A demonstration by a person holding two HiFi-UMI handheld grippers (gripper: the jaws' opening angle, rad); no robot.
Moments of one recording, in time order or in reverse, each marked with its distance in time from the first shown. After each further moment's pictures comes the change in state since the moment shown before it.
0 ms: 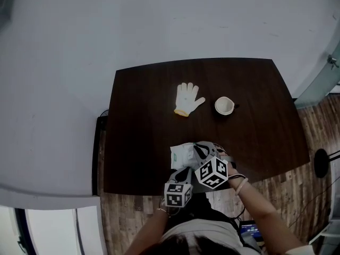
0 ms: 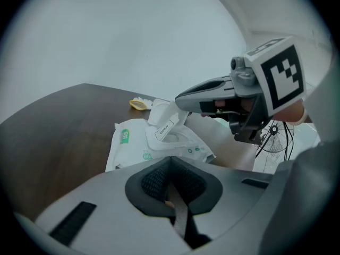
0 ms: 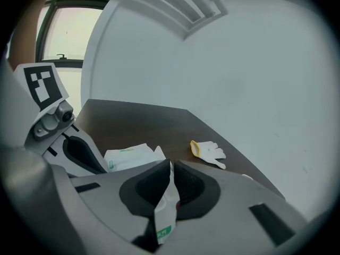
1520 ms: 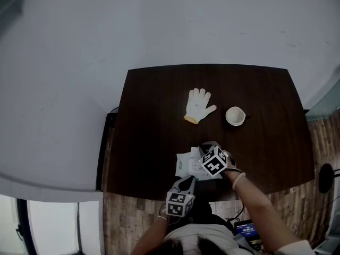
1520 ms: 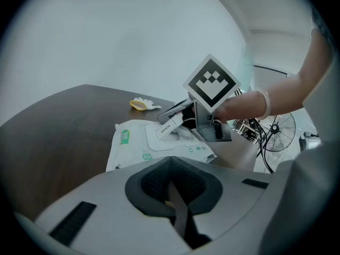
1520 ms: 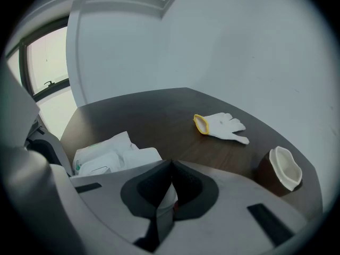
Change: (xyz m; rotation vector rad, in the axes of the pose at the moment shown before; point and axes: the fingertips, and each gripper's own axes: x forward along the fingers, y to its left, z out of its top) left arm 0.007 0.000 0.003 0.007 -0.005 0.012; right arm 0.086 -0.020 -0.044 0.211 0.154 0.186
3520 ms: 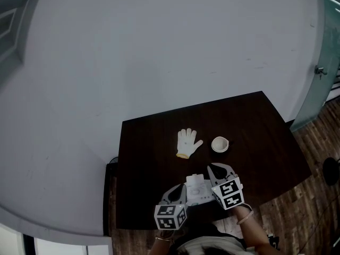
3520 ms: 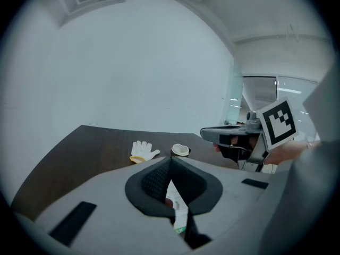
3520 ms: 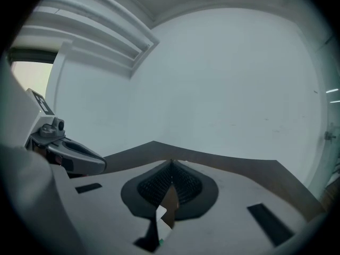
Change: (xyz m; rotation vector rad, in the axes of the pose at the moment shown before) left arm -0.087 -0.024 0.159 0.113 -0.213 0.004; right arm -0.219 -0.024 0.072 0.284 -0.500 -0.323
